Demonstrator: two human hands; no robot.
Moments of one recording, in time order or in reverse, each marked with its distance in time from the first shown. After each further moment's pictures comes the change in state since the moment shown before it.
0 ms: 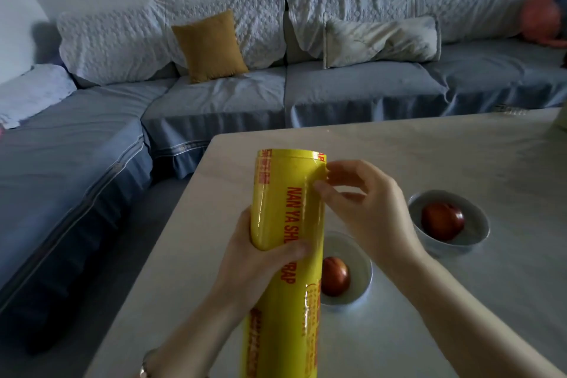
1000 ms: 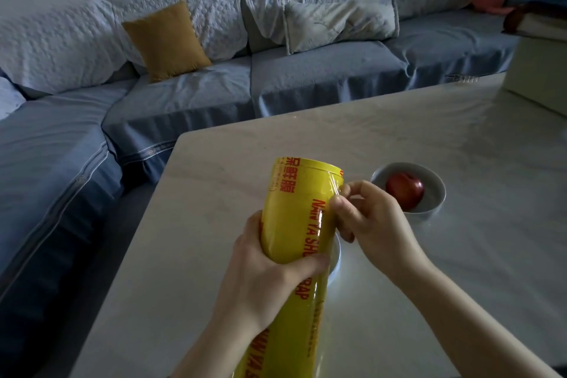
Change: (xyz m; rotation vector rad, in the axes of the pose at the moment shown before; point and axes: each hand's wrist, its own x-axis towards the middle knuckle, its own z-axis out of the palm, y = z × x) left_hand -0.016 -0.005 0.050 0.303 -0.021 0.008; right_hand -0.033 0.039 -0.039 0.291 -0.010 0.235
